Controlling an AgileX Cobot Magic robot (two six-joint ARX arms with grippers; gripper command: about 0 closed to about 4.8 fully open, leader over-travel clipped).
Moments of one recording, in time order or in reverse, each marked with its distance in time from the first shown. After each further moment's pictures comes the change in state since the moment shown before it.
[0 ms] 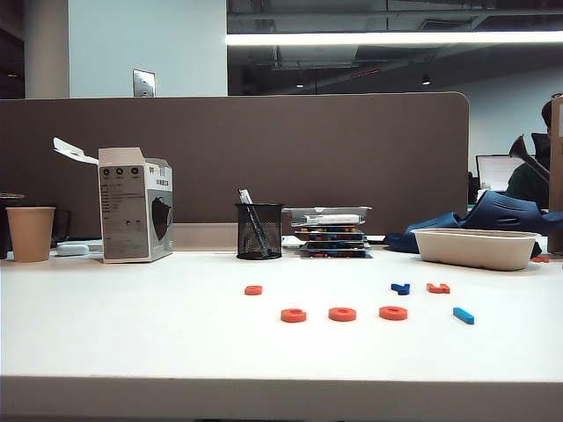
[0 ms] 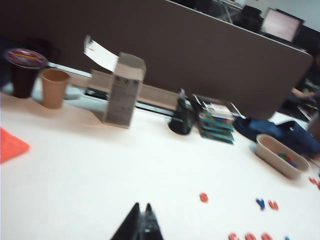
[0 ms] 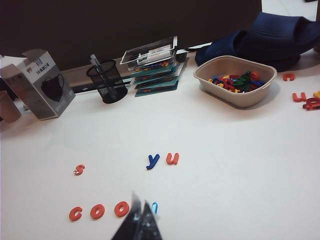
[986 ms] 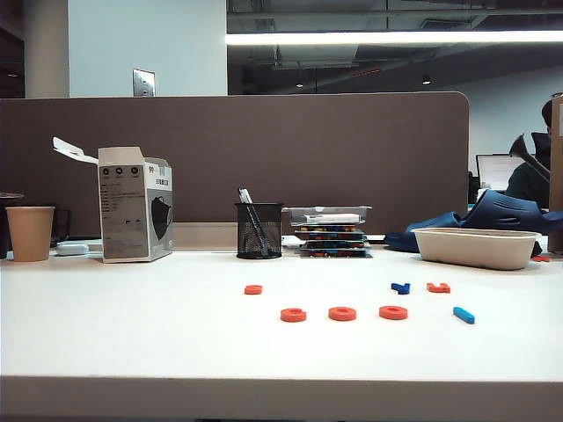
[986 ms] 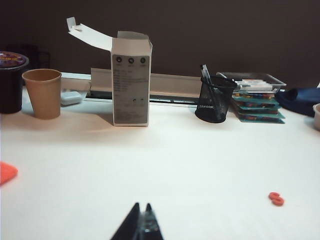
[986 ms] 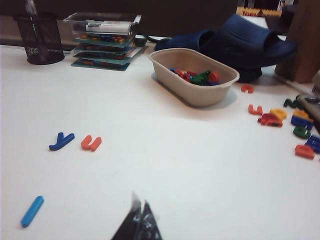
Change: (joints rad) left arm 0.003 0.000 -0.710 0.764 0.002 0.213; right arm 0.000 0.001 -0.519 0.573 0.113 -0.340
